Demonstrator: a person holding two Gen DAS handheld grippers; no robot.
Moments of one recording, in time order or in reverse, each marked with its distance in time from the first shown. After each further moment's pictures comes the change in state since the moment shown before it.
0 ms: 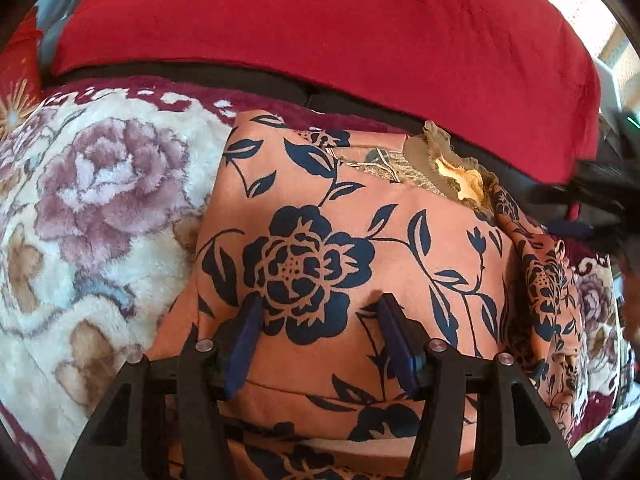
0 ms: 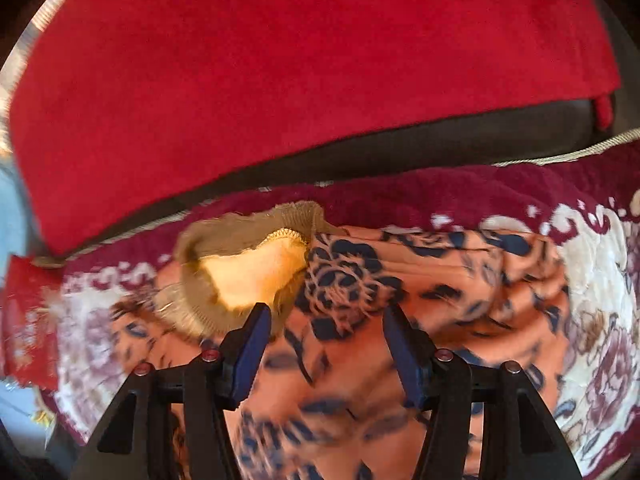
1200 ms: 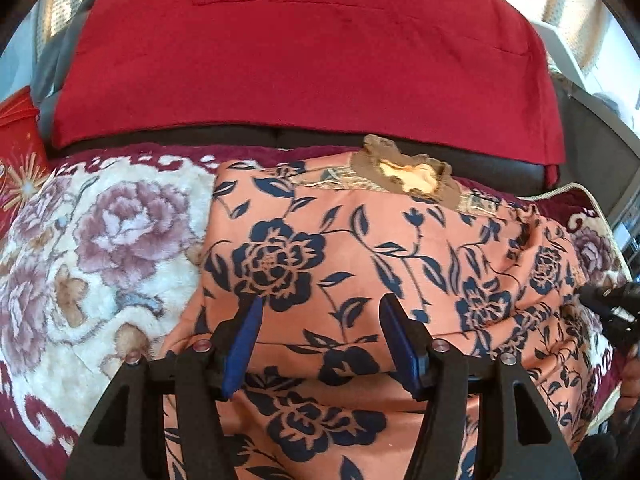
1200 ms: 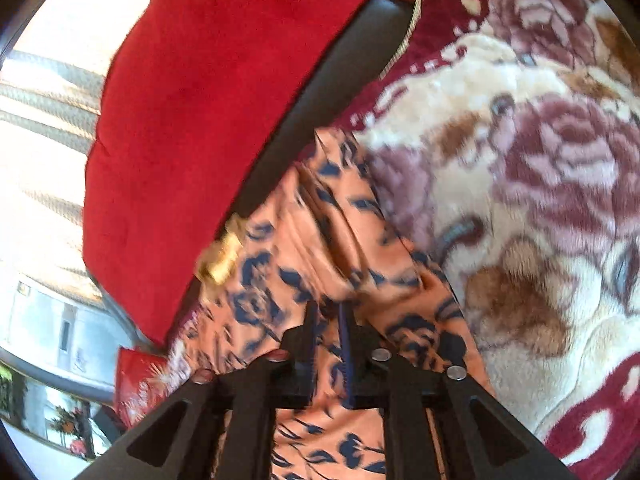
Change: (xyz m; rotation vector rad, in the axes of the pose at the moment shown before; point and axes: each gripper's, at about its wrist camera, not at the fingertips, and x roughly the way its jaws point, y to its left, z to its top) left arm -0.049 -0.030 -0.034 0.179 -0.126 0.047; right arm -0.068 -0.209 -0.177 0.477 -0.290 0.461
